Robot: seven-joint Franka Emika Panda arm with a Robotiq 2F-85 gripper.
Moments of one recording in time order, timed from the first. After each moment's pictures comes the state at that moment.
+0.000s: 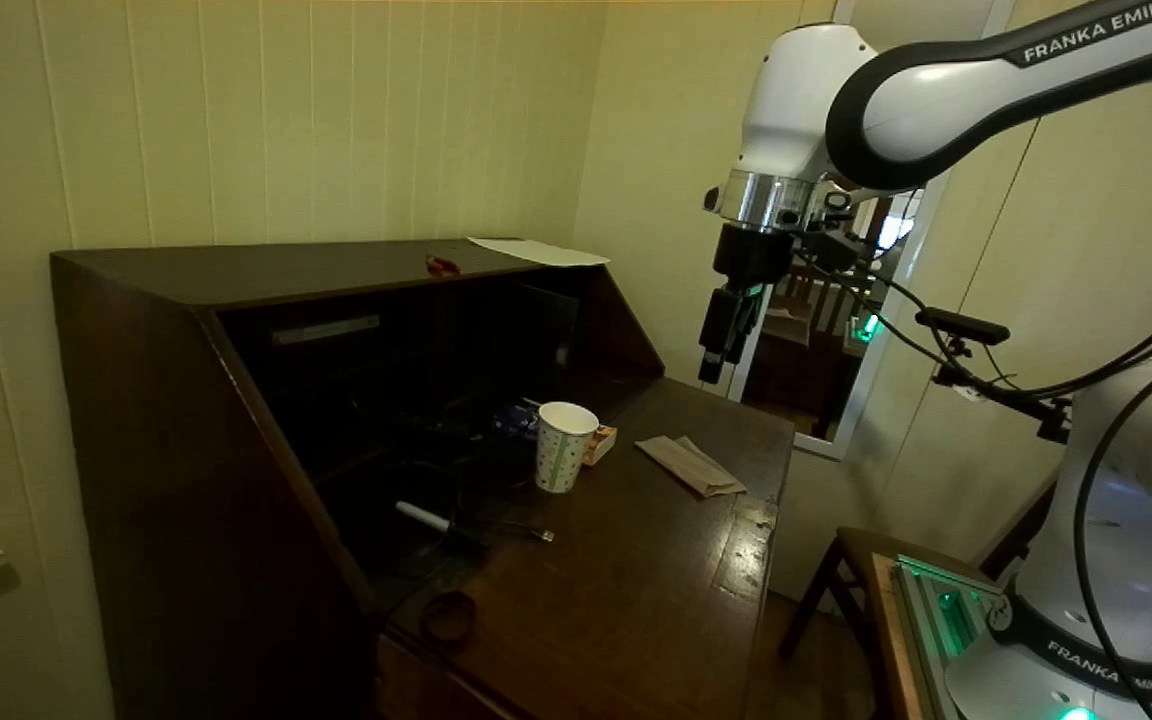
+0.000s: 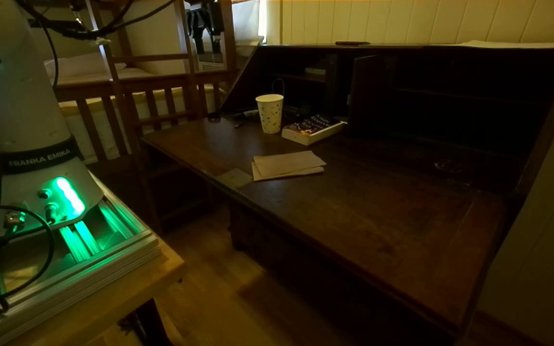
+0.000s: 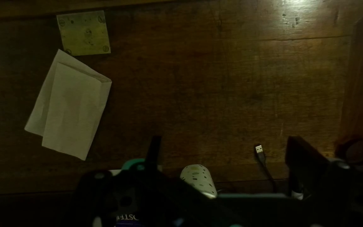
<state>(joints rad) -0.06 -0.50 0.02 -2.56 -0.05 2.09 0.13</state>
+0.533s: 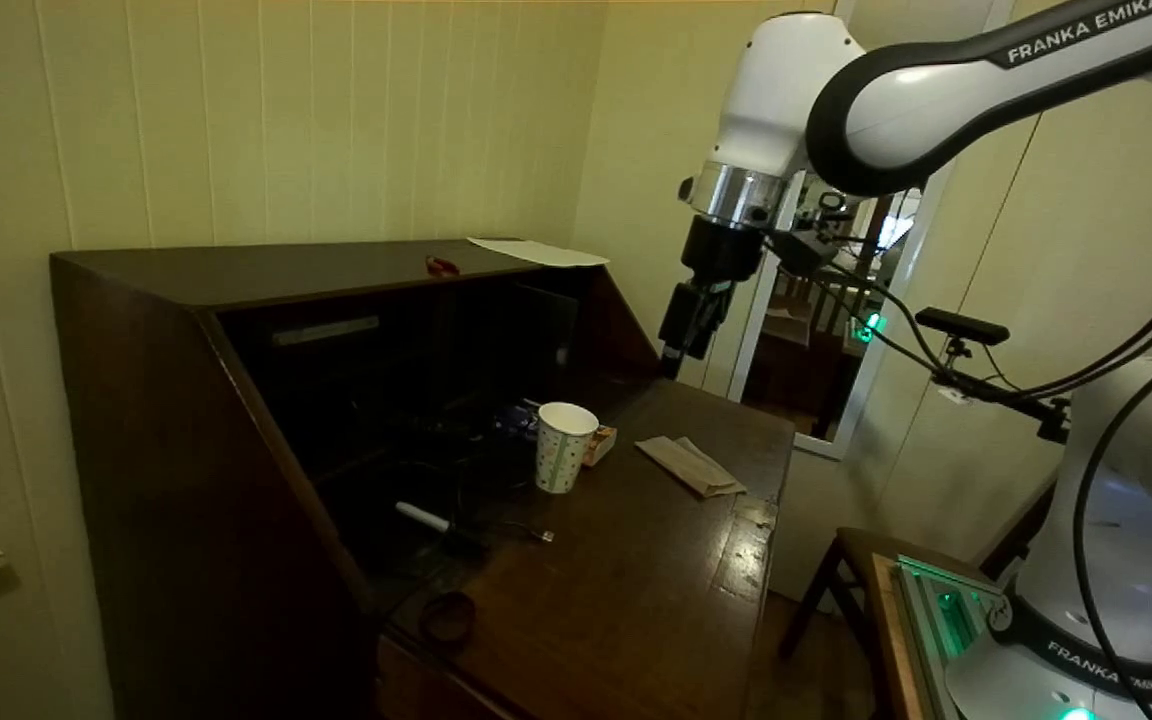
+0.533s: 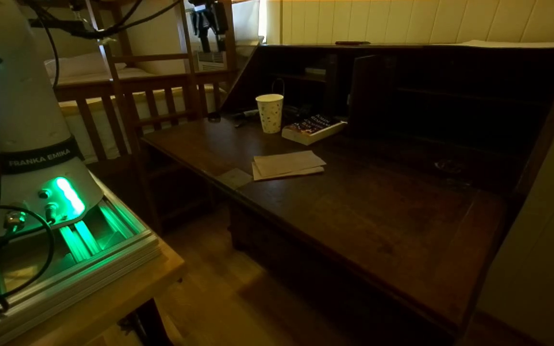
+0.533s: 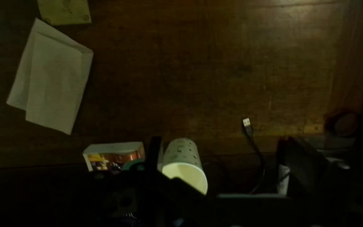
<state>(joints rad) -0.05 -0.43 0.08 -2.52 -0.05 2.18 0.20</state>
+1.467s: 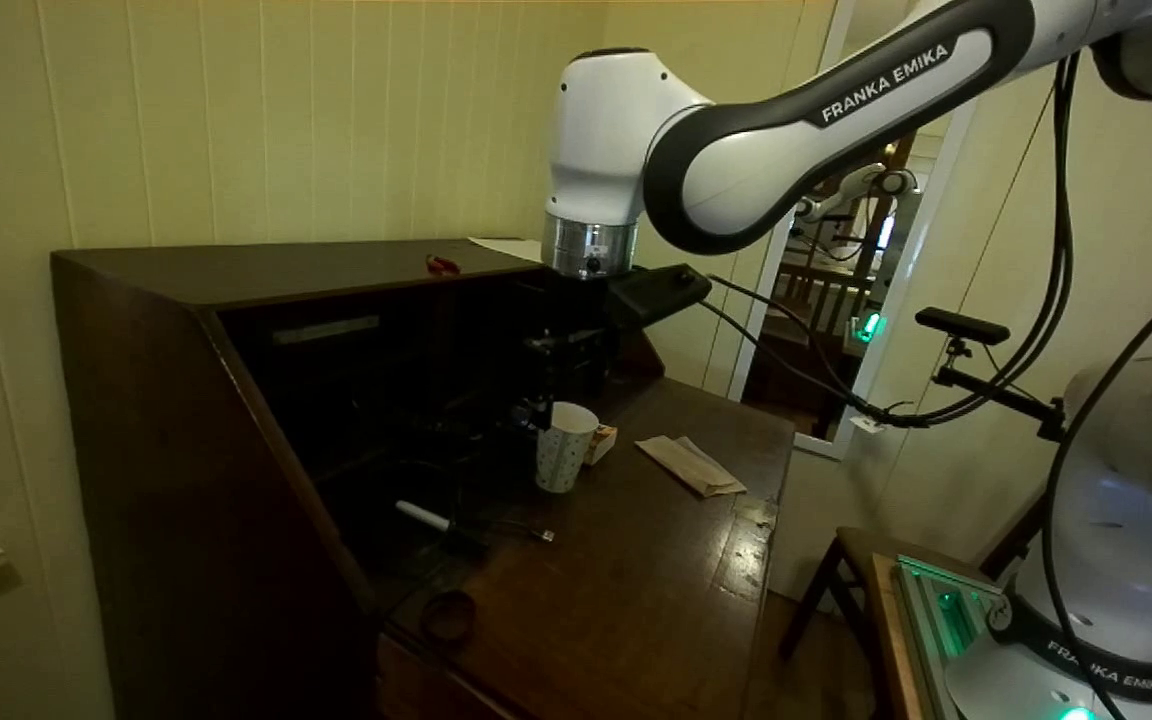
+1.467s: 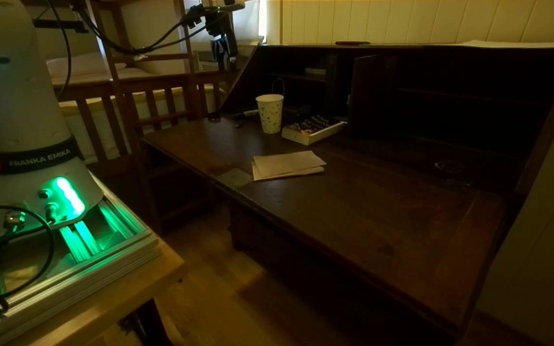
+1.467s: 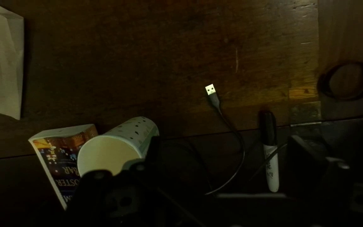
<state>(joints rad) 0.02 0.05 0.20 -2.16 -0.23 2.18 0.61</state>
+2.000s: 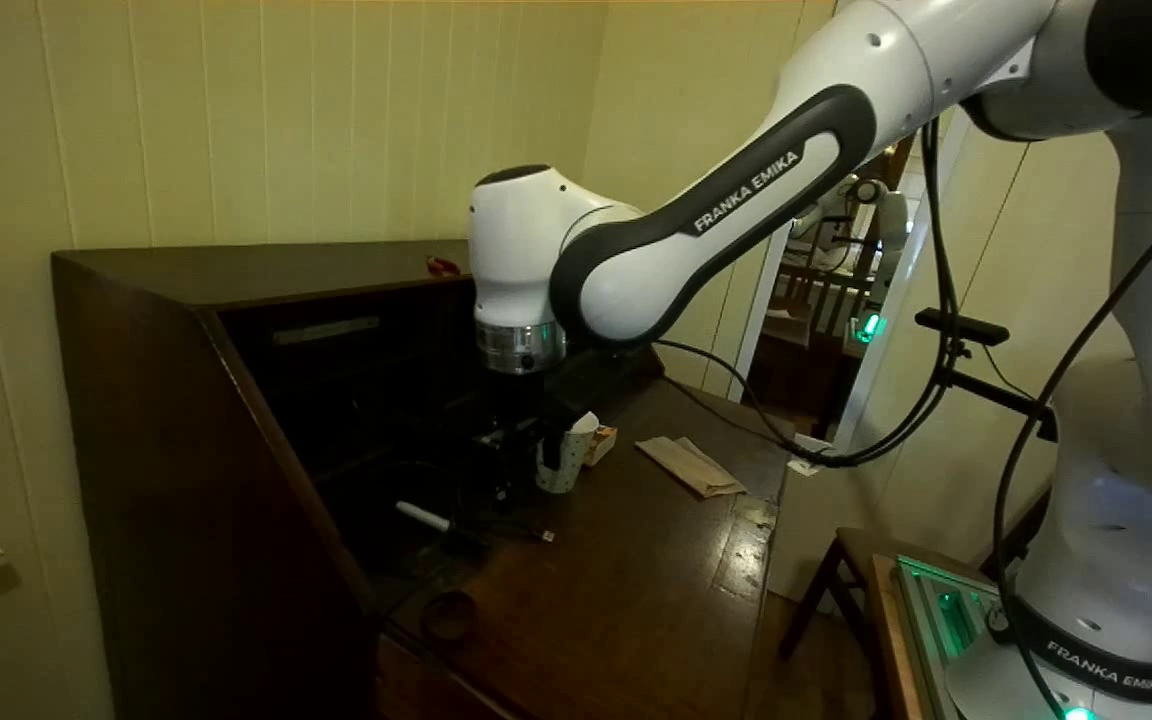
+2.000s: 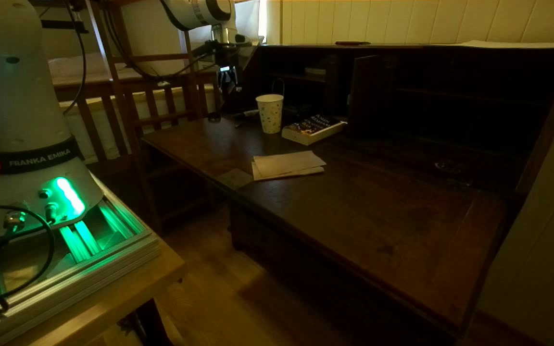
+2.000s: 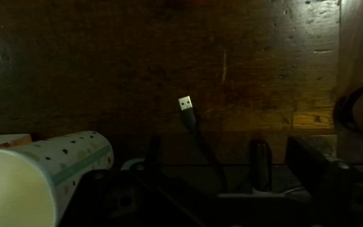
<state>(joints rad) 0.12 0.34 0.12 -2.00 -0.25 2.19 0.56</state>
